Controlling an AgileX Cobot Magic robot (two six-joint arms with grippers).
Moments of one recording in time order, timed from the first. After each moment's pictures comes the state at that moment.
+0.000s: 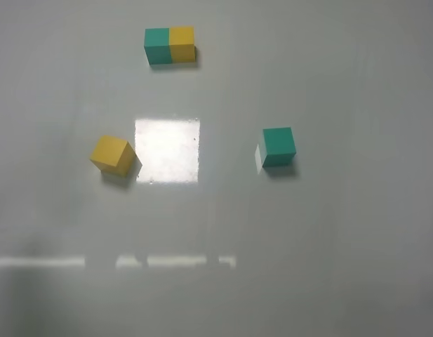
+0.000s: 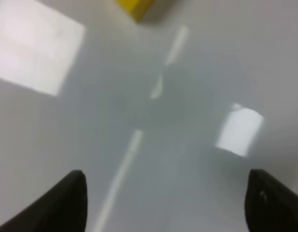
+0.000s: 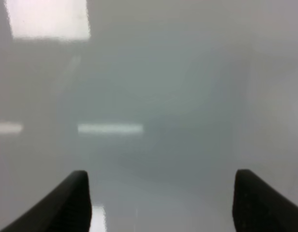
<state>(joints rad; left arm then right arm) -0.65 0.90 -1.17 0.21 1.12 0.59 0.03 -0.01 -0.50 -0.09 0.98 0.01</state>
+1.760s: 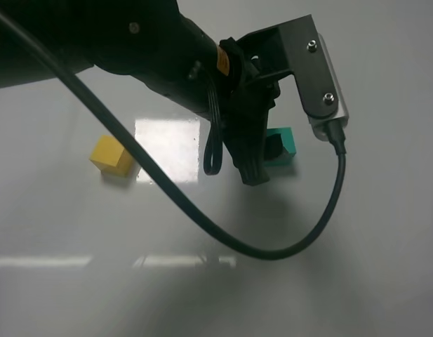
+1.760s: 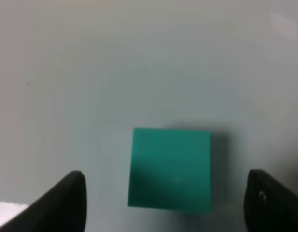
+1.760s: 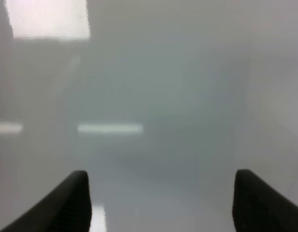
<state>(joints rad) -0.93 1.73 -1.70 0.13 0.63 0.63 0.03 -0.01 -0.50 -0.09 0.98 0.01</state>
